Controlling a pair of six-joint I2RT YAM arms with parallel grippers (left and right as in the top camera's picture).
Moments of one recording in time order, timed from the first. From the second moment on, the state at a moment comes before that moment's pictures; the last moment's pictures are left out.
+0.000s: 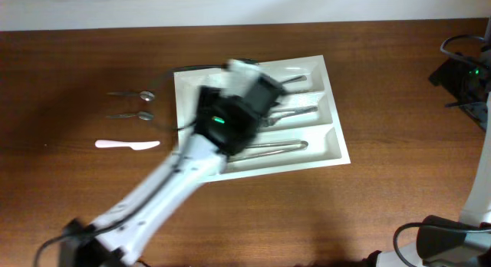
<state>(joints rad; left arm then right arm) -0.69 1.64 1.50 -0.82 -0.68 -0.39 -0.33 1.69 2.01 -1.42 0.19 0.63</state>
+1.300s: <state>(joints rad) 0.04 2.01 1.52 -1.22 -0.21 -1.35 -0.33 1.69 2.01 -1.42 0.19 0.63</state>
